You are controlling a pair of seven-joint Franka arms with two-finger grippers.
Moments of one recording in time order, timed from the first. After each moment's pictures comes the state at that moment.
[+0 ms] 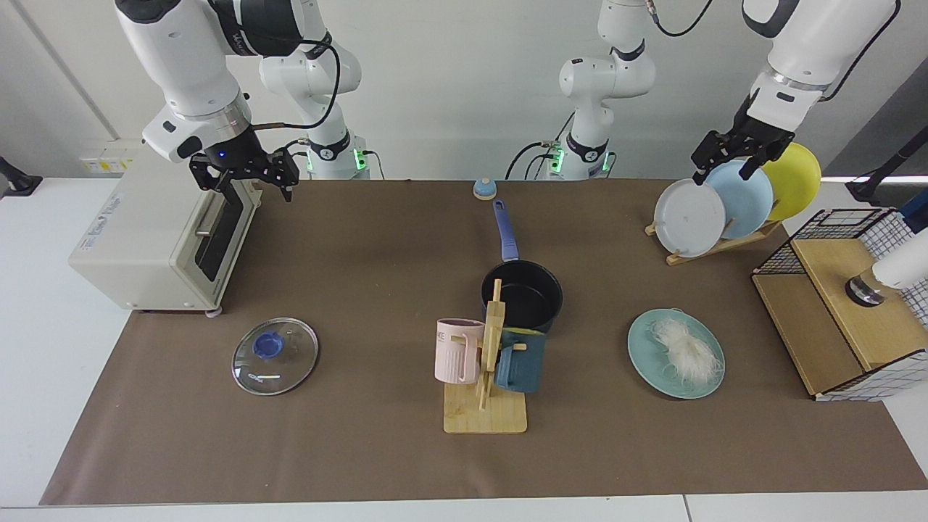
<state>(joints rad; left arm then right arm) 0.02 -0.12 0.03 -1.70 -0.02 1.58 -0.06 0.03 0.00 0.01 -1.63 -0.01 1.56 -0.01</state>
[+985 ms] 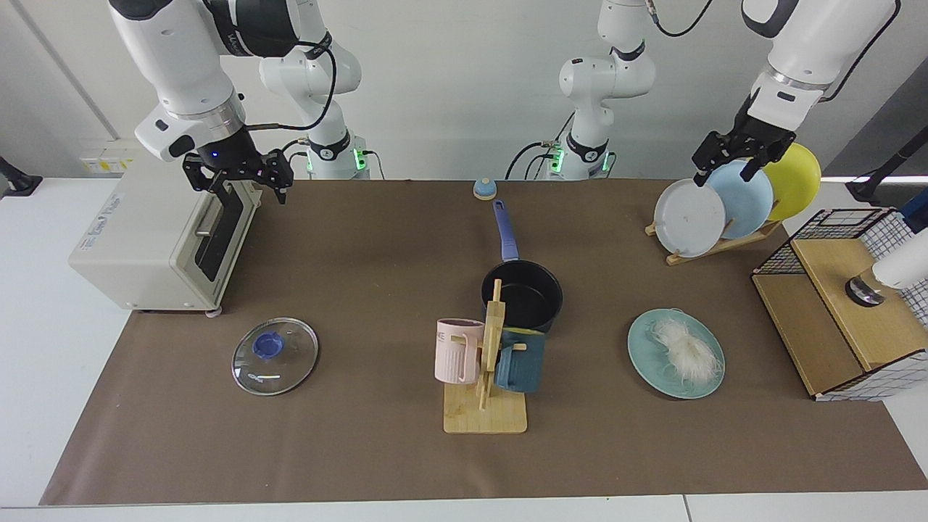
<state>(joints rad) 0.02 -0.12 0.03 -1.70 -0.02 1.62 -0.06 0.02 0.00 0.00 -1.63 -0.01 1.59 -0.01</state>
